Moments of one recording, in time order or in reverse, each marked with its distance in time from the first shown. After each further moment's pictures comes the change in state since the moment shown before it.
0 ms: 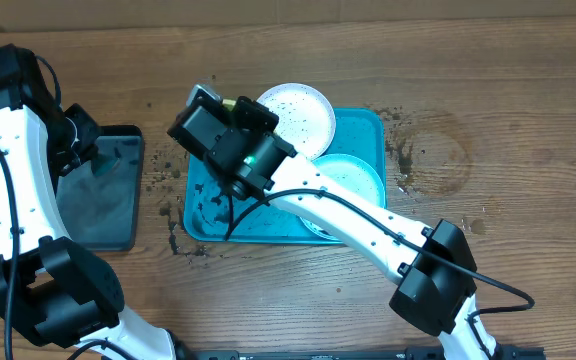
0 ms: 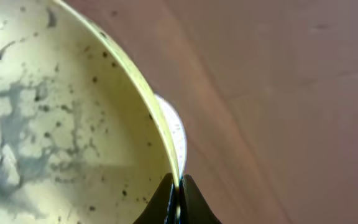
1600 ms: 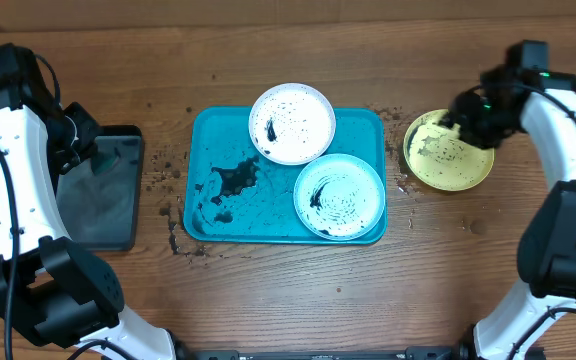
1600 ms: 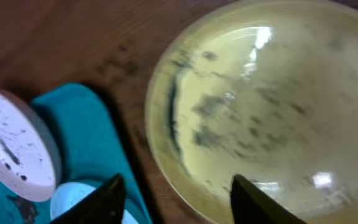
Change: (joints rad) left arm 0.000 0.000 0.000 0.017 0.006 -0.002; right arm -1.069 -0.171 -0.480 -0.023 -1.102 0.599
